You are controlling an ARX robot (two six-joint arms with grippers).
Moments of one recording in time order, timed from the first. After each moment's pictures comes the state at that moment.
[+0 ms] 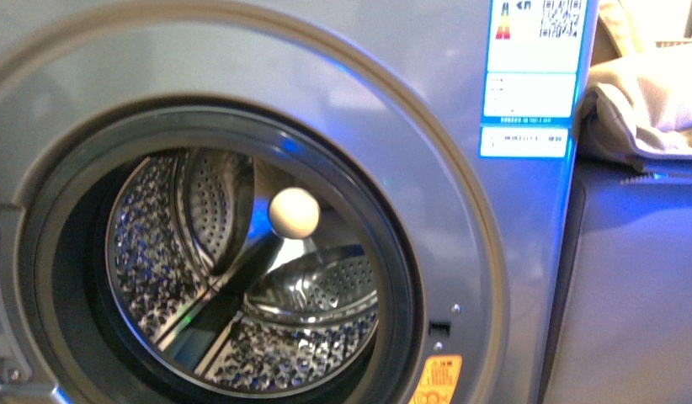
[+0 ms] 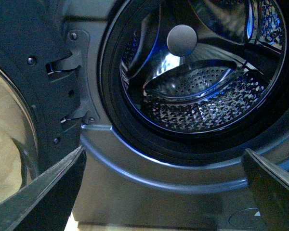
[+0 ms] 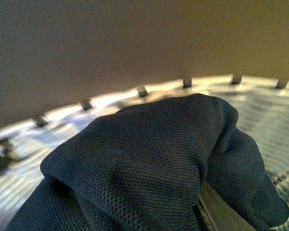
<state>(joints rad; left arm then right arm) 0.00 0.00 0.02 0.00 0.00 0.00 -0.88 1.78 0.85 0.45 -0.68 -0.20</state>
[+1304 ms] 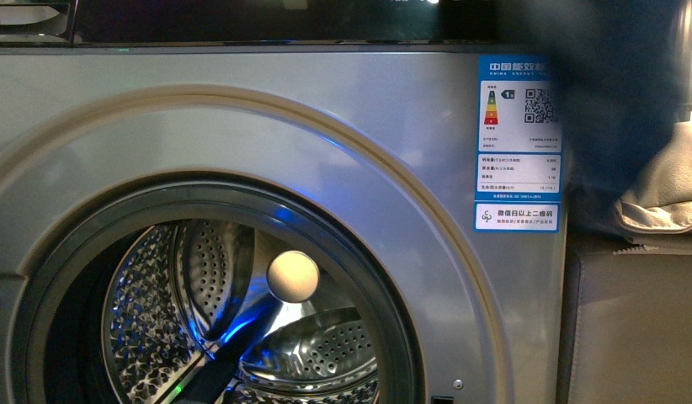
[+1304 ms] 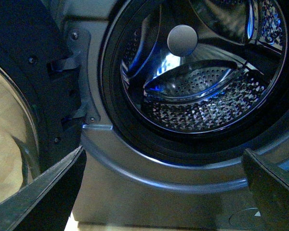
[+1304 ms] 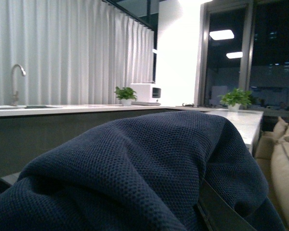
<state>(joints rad) 0.00 0.00 0.02 0.00 0.00 0.00 0.00 1.42 2.22 -0.27 -0.49 0.18</state>
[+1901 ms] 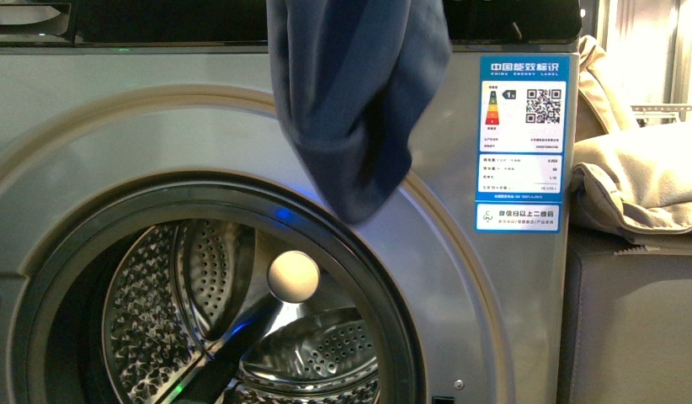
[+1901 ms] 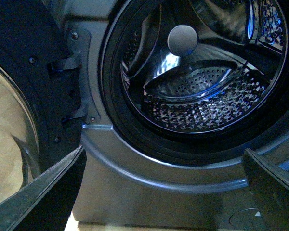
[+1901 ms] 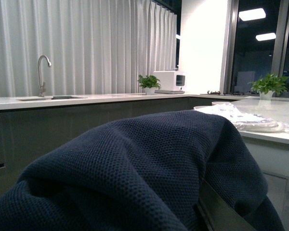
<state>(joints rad) 0.00 0.00 0.02 0.00 0.00 0.00 0.35 1.75 2.79 -0.63 -0.28 0.05</state>
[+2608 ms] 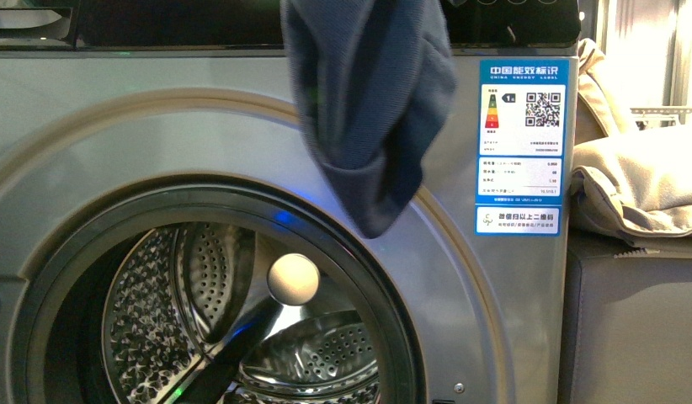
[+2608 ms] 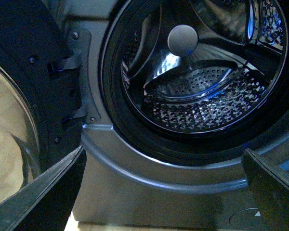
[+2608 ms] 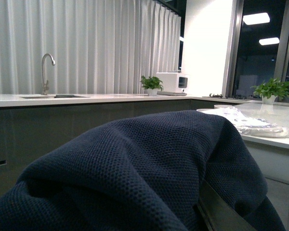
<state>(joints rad) 0.00 0.00 0.02 0.00 0.00 0.00 0.39 1.79 2.88 -0.68 -0.25 0.02</state>
